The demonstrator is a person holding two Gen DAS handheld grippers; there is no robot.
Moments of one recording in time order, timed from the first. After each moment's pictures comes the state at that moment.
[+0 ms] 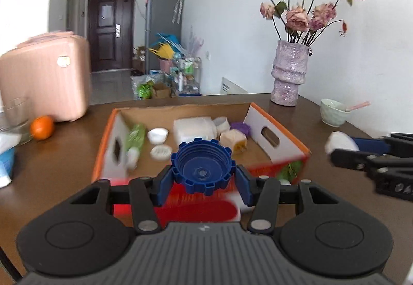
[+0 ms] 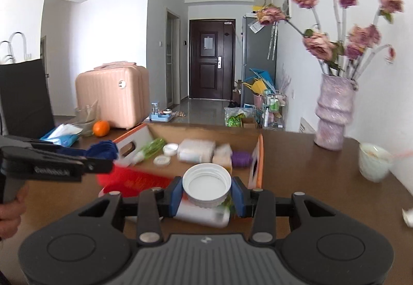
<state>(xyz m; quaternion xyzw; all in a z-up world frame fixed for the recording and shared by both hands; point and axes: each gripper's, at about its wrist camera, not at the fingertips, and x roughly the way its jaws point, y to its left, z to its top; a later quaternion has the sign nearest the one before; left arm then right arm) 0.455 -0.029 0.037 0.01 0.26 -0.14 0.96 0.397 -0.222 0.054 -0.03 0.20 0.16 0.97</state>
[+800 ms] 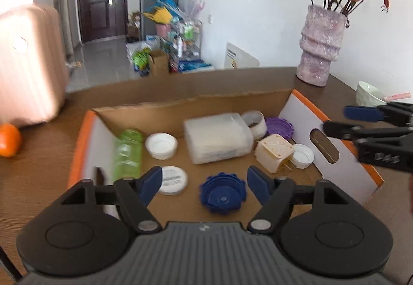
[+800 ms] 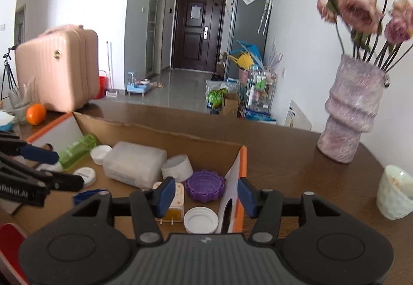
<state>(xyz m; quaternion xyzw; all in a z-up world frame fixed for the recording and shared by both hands) 0.591 -0.016 0.016 0.03 0.33 -0.13 0.93 0.559 -0.218 0.038 -0.07 0.25 0.11 0.96</state>
